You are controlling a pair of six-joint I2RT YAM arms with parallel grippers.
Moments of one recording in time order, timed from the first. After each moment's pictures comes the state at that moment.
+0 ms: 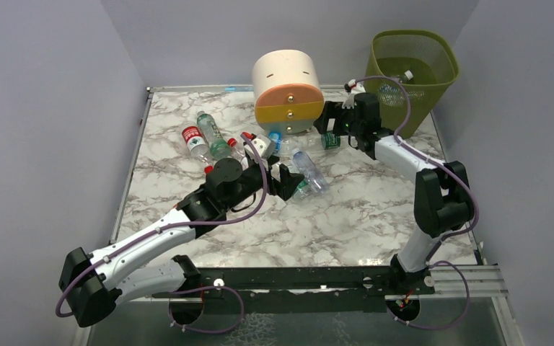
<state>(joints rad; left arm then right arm) -0.87 1.00 0.77 0.11 0.00 -0.25 0.29 1.73 1.21 0.09 -0.17 0.29</state>
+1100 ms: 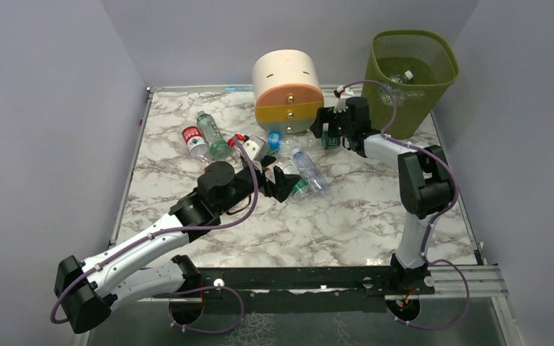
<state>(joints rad) -0.87 0.93 0.75 0.10 0.00 -0.25 0.29 1.94 1.24 0.24 -0.18 0.17</state>
